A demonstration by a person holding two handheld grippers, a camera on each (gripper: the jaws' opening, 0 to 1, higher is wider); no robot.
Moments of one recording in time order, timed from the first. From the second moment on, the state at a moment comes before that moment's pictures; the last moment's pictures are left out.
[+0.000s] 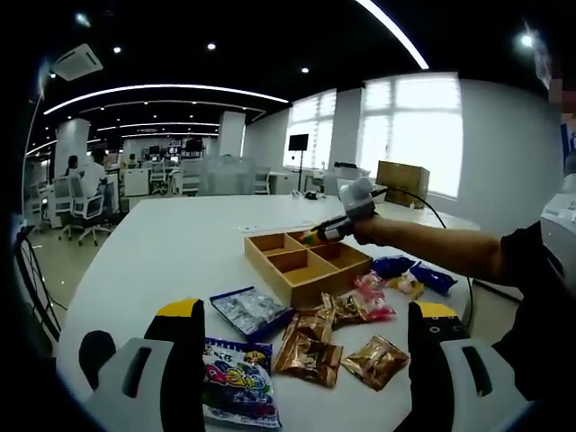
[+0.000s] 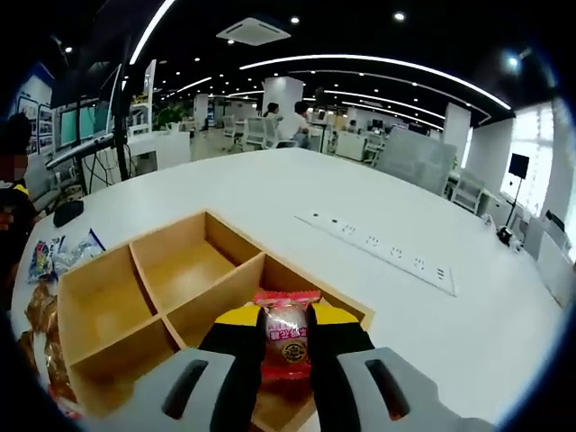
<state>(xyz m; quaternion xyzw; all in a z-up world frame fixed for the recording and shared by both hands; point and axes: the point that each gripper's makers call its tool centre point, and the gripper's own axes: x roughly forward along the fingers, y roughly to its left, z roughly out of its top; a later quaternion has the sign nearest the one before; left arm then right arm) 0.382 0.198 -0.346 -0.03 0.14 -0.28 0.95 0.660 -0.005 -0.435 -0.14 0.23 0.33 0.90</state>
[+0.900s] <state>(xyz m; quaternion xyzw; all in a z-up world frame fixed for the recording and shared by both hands) 0.384 0.199 -0.350 -0.03 0.14 -0.27 0.95 0.659 -0.003 -0.435 -0.14 0.23 0.33 0.90</state>
